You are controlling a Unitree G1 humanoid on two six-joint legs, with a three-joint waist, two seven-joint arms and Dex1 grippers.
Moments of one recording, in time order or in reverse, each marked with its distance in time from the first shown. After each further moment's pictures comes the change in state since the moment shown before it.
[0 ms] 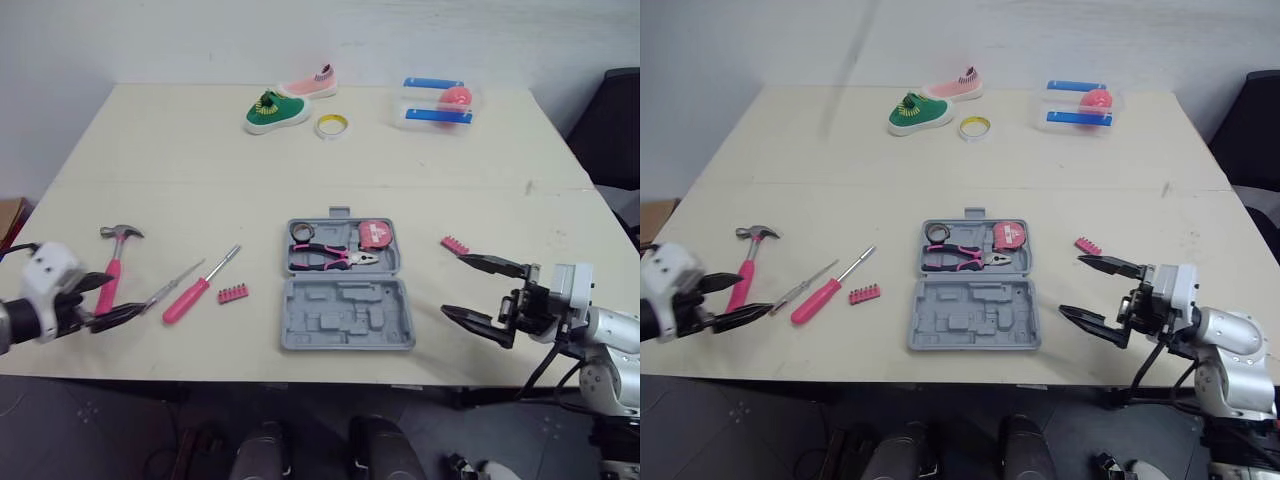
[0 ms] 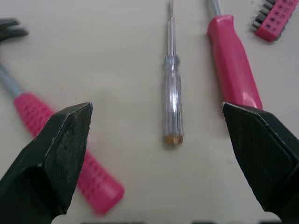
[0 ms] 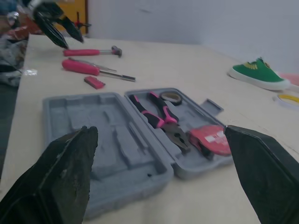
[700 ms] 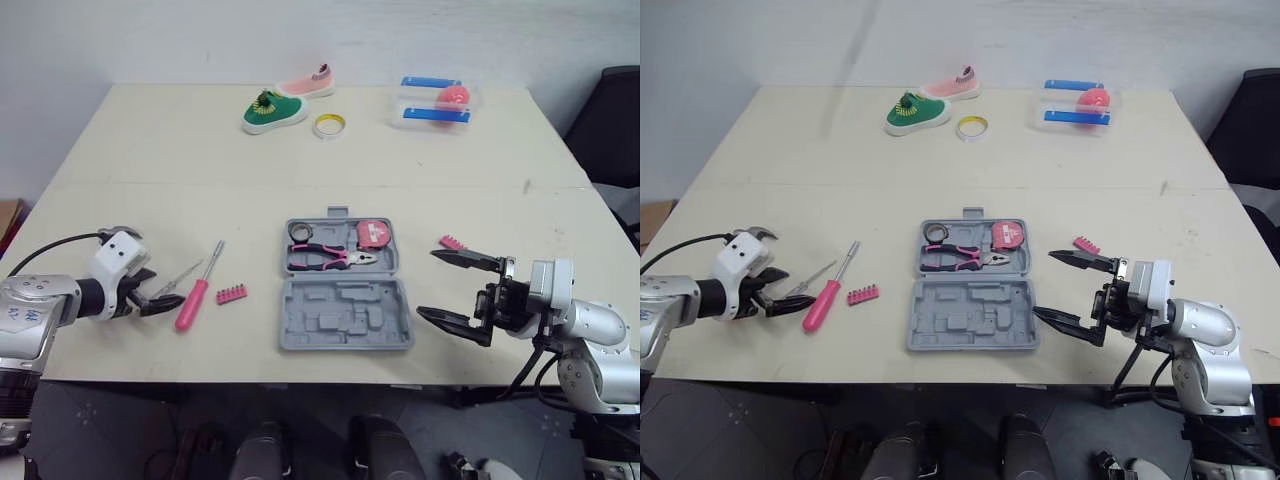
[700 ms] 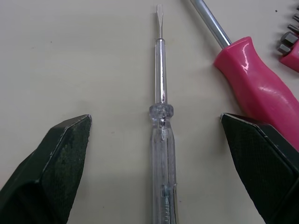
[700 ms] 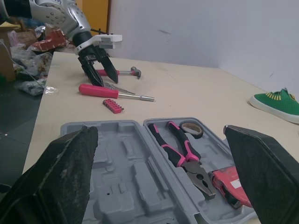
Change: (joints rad) left arm -0.195 -0.039 -0.219 0.028 0.116 0.146 0.063; right arm -0.019 0.028 0.044 -0.092 -0.004 0.021 -0.036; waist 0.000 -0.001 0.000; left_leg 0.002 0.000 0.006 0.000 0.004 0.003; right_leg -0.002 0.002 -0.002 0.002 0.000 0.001
